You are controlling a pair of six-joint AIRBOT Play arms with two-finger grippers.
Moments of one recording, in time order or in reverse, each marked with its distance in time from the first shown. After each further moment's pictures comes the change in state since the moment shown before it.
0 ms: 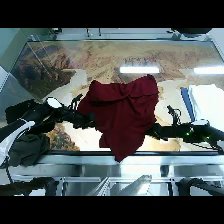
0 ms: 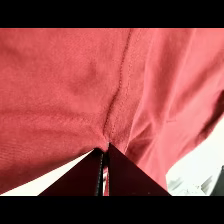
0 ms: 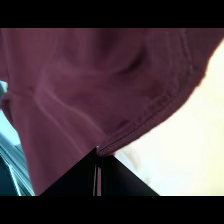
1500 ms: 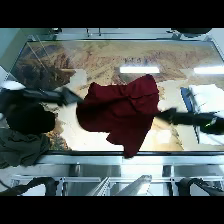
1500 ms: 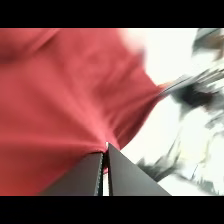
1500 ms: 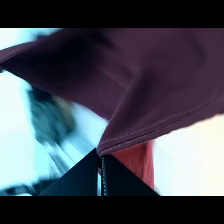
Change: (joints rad) left arm 0.358 0.159 0.238 -0.416 -0.356 0.266; right arm -0.192 0.258 0.182 0.128 0.270 0.007
